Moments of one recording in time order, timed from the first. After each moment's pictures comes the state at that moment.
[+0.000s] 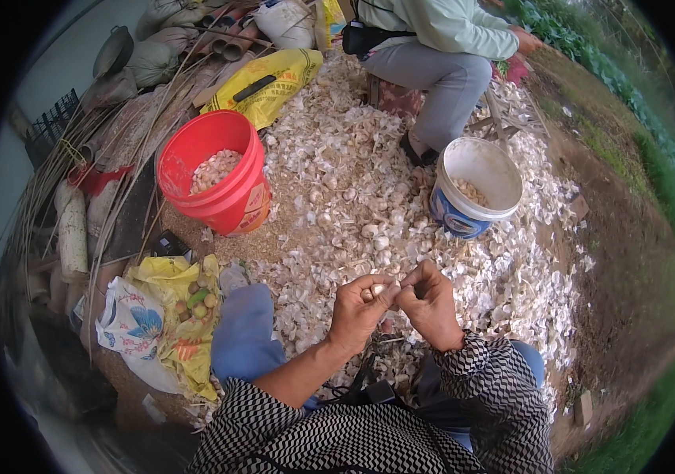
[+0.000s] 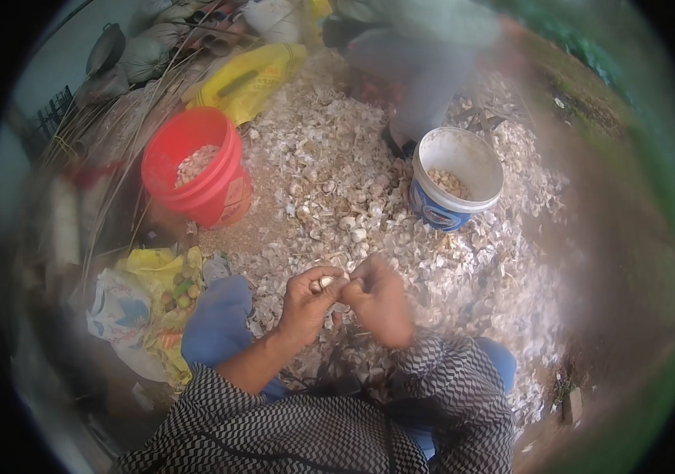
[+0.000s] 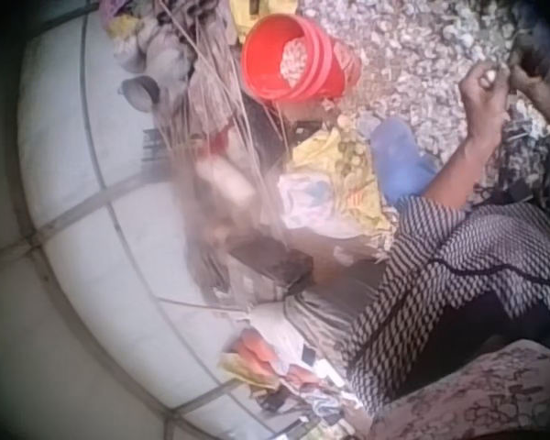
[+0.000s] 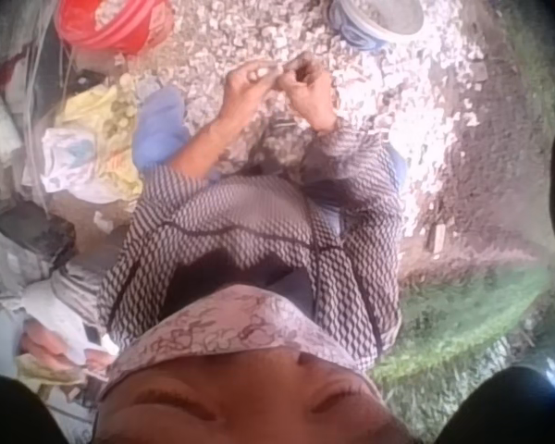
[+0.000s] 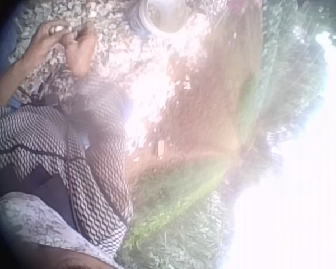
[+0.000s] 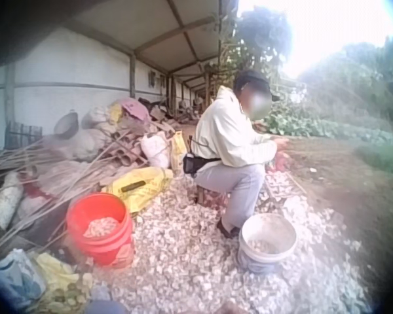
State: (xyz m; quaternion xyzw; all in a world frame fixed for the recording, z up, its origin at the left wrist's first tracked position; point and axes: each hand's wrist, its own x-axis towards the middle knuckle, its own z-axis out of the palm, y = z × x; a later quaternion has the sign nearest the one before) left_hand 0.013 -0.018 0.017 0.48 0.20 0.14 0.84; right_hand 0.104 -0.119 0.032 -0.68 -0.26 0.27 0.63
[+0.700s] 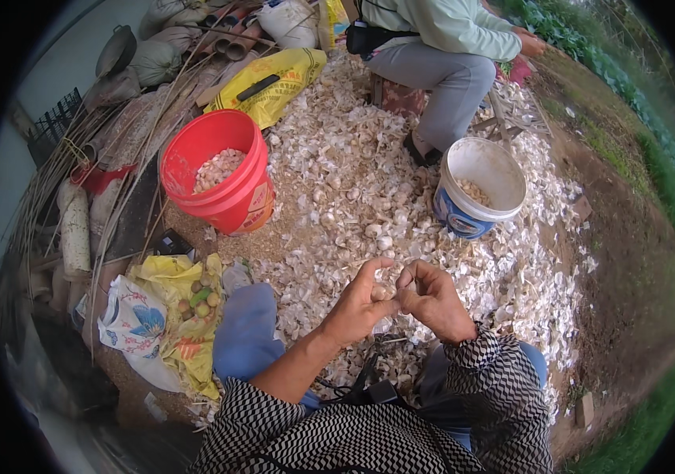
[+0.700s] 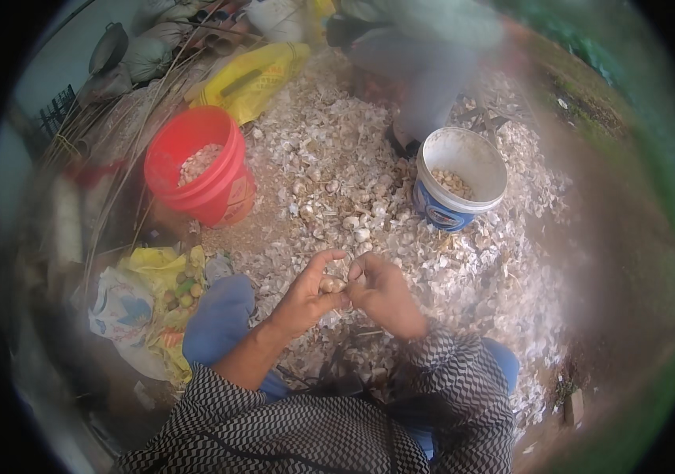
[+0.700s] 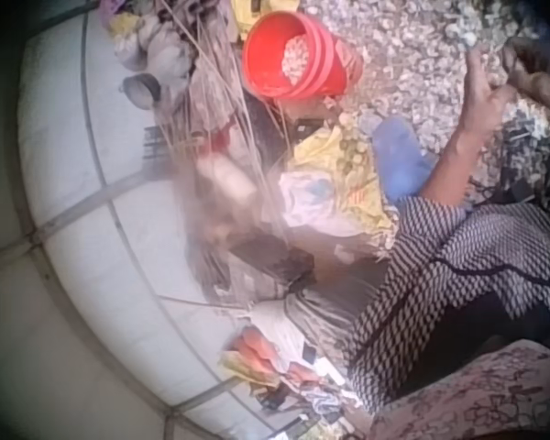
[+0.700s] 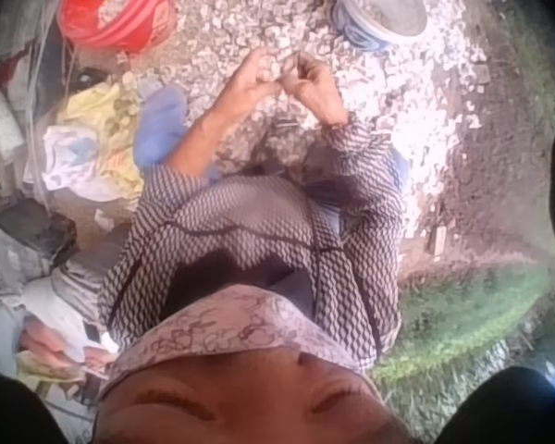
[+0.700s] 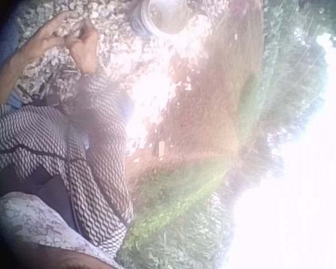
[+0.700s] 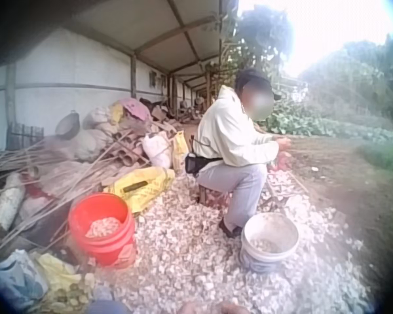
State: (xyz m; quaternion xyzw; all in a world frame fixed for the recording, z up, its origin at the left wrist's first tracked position) left_hand 0.011 0.005 0.023 0.60 0.12 0.03 0.79; right_hand 0.116 -0.120 0.044 -0.63 -0.27 0.40 0.61
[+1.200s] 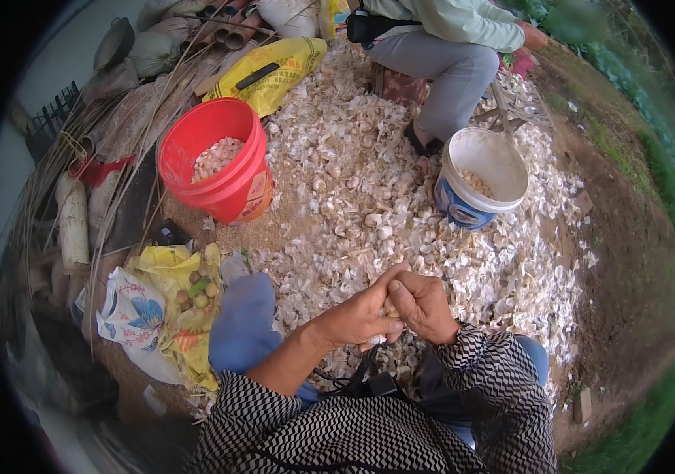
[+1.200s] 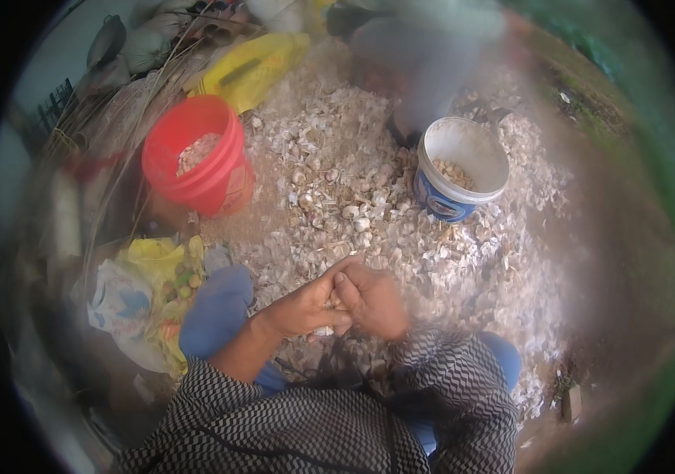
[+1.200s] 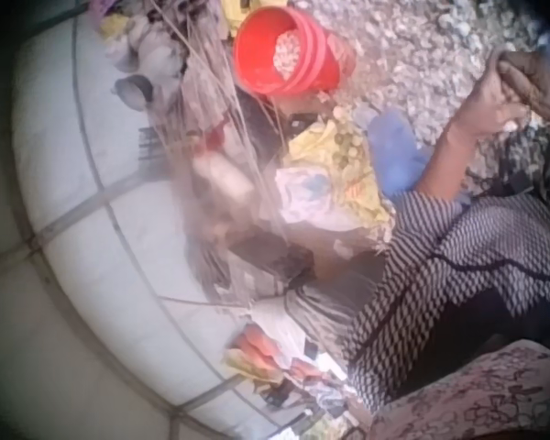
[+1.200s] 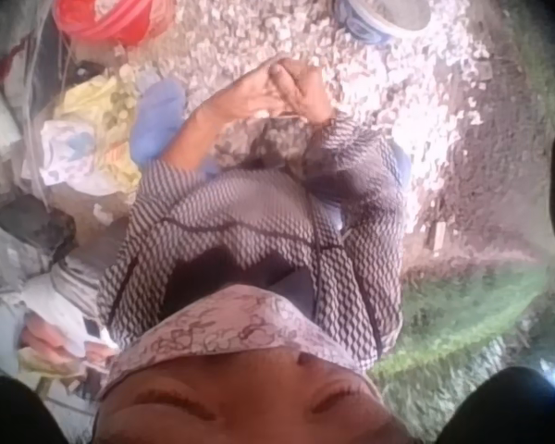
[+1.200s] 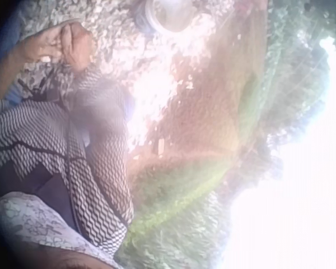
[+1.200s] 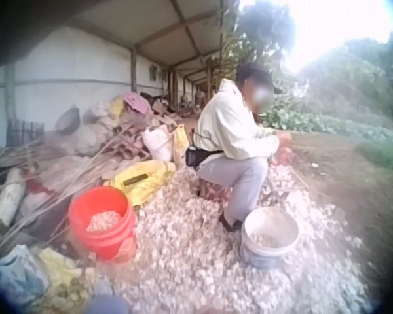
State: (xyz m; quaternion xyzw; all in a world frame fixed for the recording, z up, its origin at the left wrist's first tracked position) left_hand -0.001 0.002 0.043 0.56 0.06 -0.12 0.82; right_hand 0.102 -0.121 0.024 -0.69 -0.42 0.26 0.53
